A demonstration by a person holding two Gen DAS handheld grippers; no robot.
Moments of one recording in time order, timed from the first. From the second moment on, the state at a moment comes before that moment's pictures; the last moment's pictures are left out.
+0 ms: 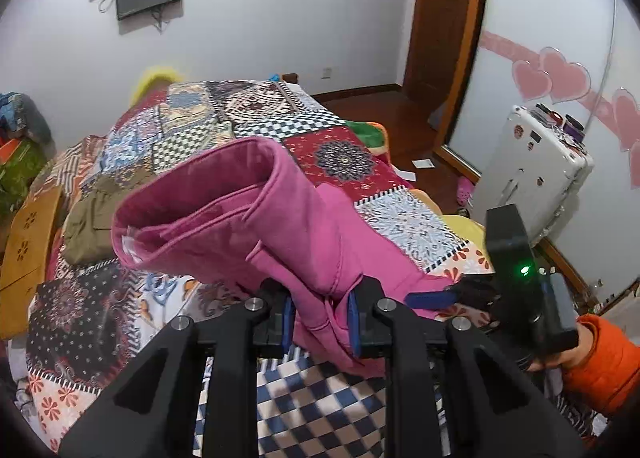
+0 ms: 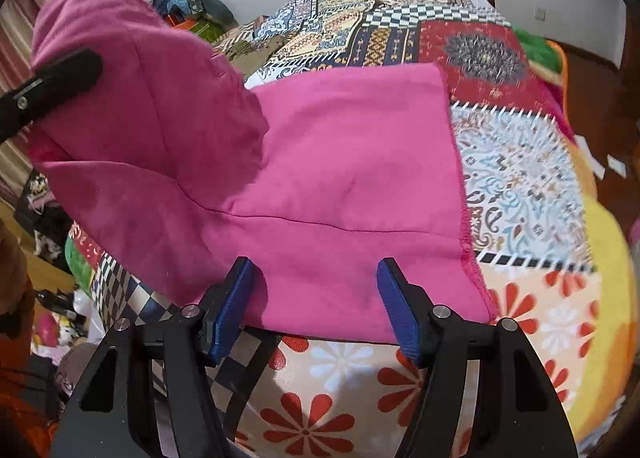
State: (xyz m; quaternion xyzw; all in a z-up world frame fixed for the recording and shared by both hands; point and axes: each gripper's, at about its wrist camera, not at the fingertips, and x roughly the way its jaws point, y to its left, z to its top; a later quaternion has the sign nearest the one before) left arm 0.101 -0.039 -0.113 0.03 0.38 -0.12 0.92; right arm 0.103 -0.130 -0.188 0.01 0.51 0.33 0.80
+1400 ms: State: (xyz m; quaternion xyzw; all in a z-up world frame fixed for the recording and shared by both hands) left arm 0.151 -0.122 -0.143 0.05 0.42 -0.21 0.88; right arm 0.097 -0.217 -0.170 0.08 0.48 0.27 0.83
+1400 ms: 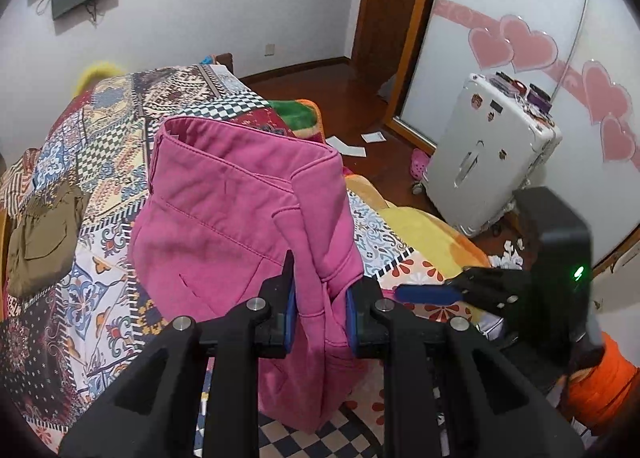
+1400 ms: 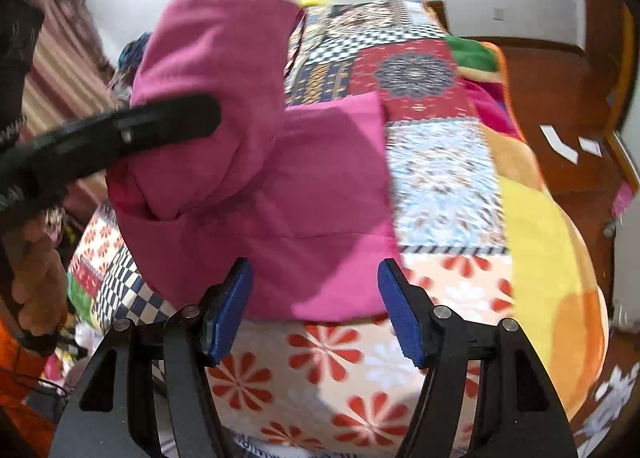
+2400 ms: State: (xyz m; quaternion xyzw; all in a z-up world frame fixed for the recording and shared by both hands) left arm 0.162 -0.141 -0.183 0.05 0.50 -0.24 0.83; right arm 0.076 -0.270 -0.121 0.11 0.41 0.18 0.88
